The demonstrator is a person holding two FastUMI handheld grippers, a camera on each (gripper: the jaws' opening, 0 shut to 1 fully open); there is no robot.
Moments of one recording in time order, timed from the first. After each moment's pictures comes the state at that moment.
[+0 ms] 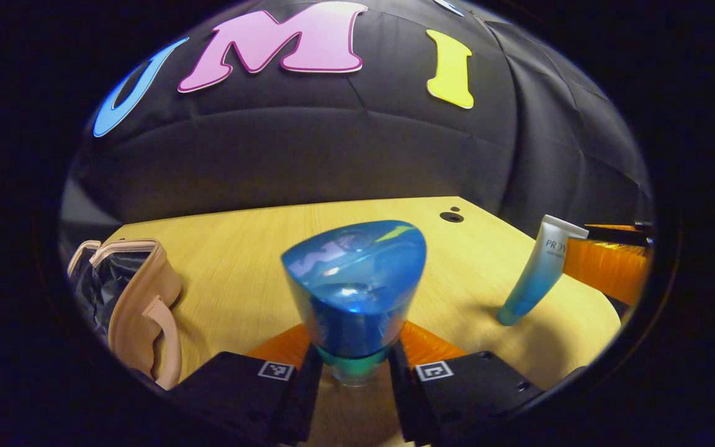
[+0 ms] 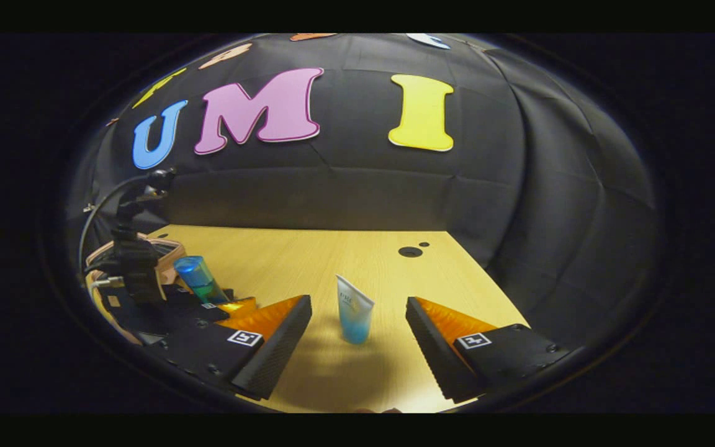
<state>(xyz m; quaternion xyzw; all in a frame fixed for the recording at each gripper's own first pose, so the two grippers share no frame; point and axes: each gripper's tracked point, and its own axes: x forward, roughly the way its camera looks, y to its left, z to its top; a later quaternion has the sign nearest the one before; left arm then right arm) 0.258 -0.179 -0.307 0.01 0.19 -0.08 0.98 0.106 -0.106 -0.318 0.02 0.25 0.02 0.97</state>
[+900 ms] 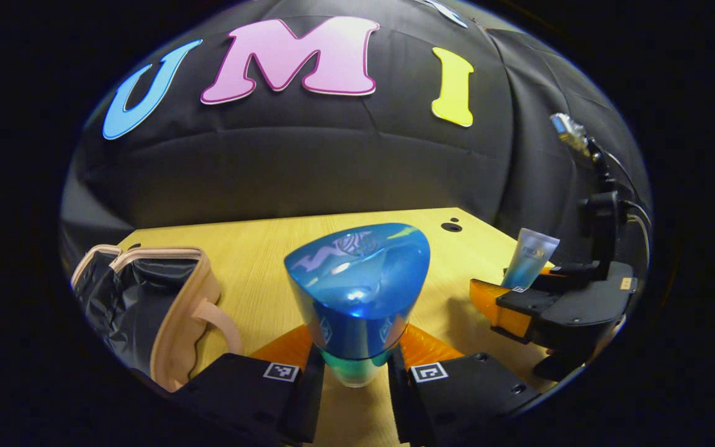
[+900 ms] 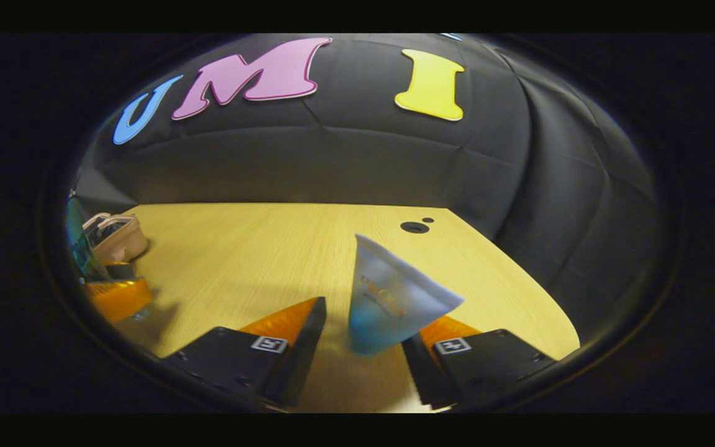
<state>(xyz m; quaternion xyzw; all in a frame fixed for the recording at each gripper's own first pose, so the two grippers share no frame) 0.210 -0.142 -0.268 0.02 0.17 -0.09 0.98 0.146 -0.091 -0.403 -0.01 0.30 -0.03 0.95</state>
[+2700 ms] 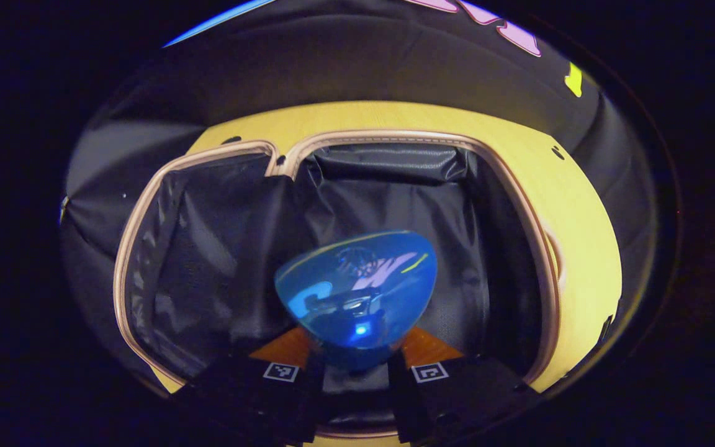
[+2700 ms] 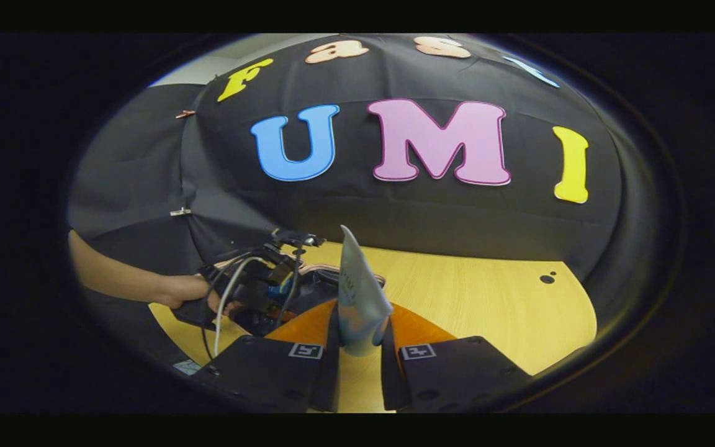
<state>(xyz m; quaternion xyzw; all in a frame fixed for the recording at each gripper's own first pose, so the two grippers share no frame) 0.144 0.193 -0.331 0.01 0.51 -0.01 0.86 0.019 0.223 -0.161 0.03 0.22 0.21 0.95</state>
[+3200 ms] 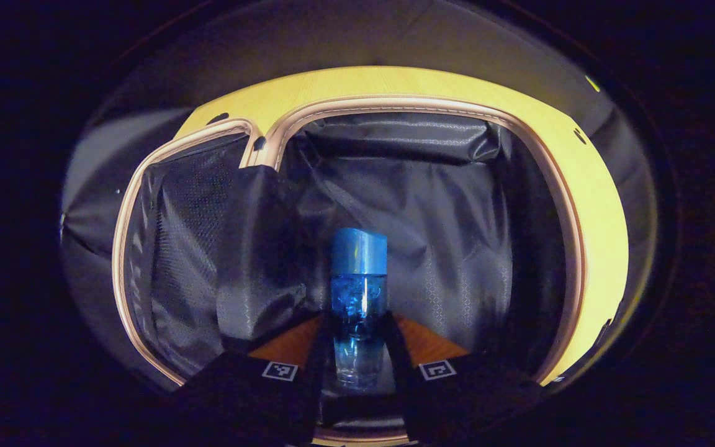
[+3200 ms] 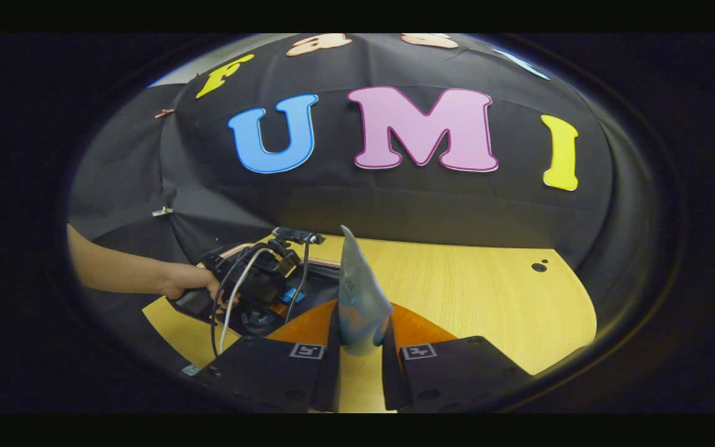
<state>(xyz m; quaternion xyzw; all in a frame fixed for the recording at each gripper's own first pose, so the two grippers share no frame) 0.159 0.202 -0.333 0.01 0.56 0.03 0.83 0.036 0.220 -0.180 0.03 0.27 0.18 0.95</state>
